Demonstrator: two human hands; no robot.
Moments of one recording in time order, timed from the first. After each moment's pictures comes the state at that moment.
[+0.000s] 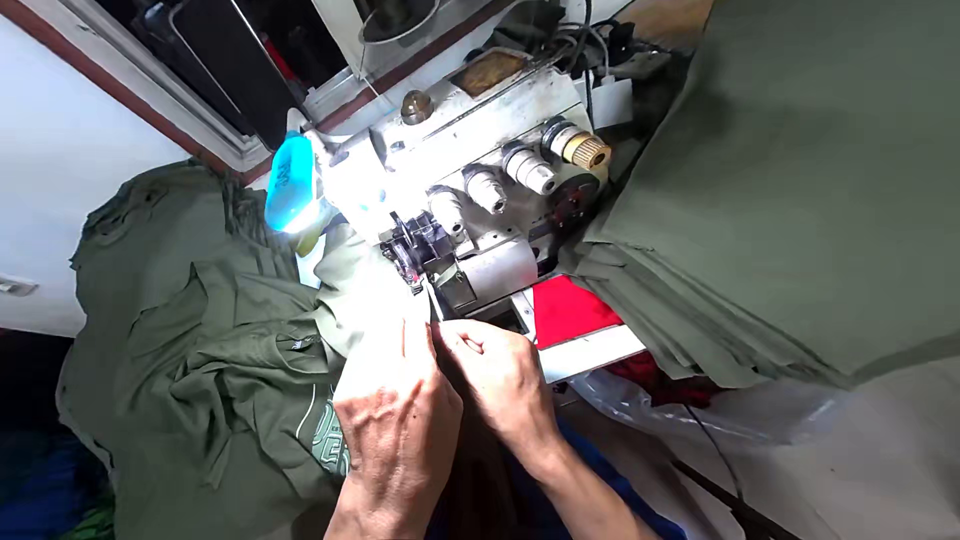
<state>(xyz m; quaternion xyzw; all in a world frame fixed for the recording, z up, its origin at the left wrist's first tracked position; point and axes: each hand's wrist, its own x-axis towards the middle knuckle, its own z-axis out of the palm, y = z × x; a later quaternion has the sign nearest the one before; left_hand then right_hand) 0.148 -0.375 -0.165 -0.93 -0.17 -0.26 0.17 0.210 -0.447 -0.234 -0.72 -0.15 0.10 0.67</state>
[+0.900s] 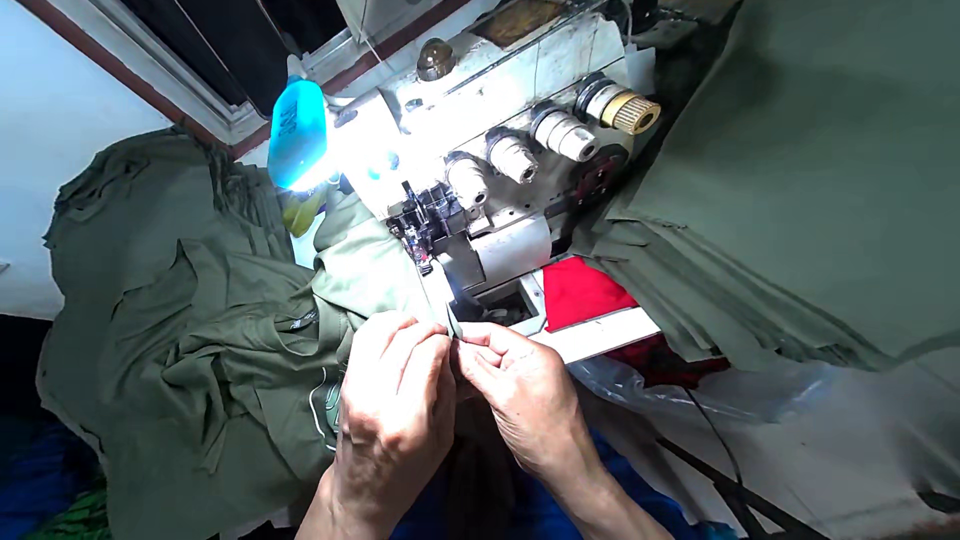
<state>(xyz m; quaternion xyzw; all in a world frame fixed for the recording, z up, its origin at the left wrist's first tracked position) 0.121 -0.342 -0.184 -0.94 0.01 -0.33 -0.04 0.187 -0.459 -0.227 -0.58 -0.08 0.24 0.77</state>
